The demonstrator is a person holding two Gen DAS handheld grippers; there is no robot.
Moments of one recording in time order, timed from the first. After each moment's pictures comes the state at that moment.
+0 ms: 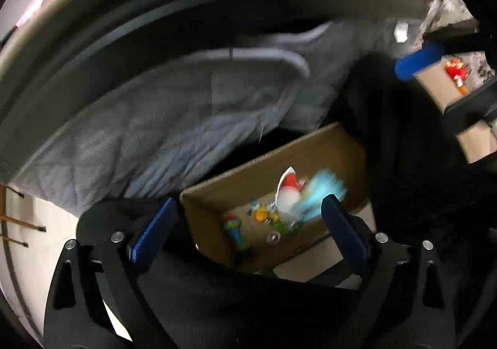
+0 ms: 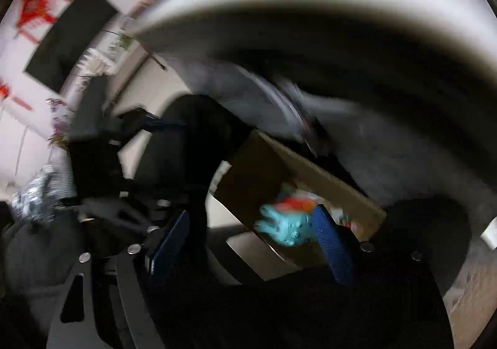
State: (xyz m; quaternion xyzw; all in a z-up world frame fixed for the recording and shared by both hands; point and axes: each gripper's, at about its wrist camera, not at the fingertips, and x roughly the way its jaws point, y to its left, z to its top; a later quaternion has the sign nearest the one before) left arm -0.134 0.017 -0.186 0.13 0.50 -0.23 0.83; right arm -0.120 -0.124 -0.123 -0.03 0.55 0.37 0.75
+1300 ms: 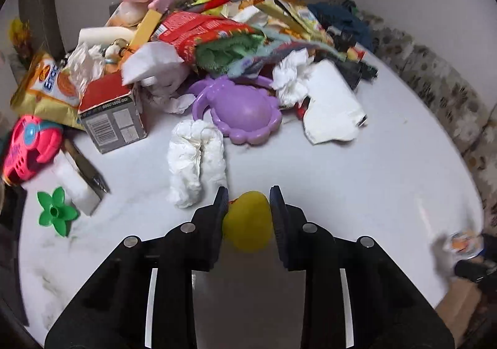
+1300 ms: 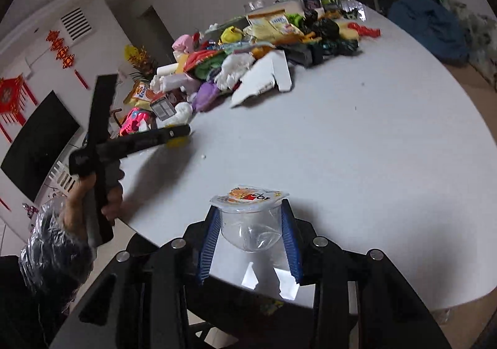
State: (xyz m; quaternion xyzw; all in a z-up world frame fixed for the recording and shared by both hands) left arm 0.082 -0.035 -0.059 -0.03 0.43 -0.14 0.89; right arm -0.045 -0.262 -0.064 0.11 0.42 0.21 0.87
